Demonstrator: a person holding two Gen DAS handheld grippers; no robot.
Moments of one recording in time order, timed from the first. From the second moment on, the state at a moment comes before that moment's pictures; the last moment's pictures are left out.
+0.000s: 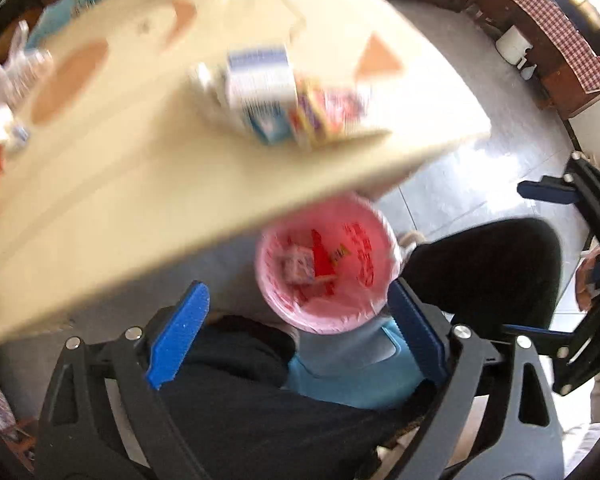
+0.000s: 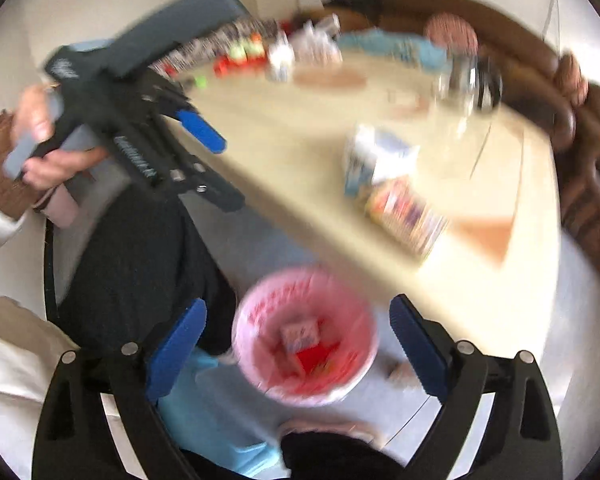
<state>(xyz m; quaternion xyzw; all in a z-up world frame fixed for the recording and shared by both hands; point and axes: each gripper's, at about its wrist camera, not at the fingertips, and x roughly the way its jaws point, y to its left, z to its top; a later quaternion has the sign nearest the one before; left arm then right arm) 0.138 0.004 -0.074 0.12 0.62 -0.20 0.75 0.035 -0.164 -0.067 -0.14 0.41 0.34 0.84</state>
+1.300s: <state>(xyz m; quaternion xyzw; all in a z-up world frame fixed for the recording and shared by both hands) 0.302 -0.079 -0.094 0.14 0.71 -0.20 0.67 0.154 -0.197 -0.042 -0.18 0.42 0.43 0.78</state>
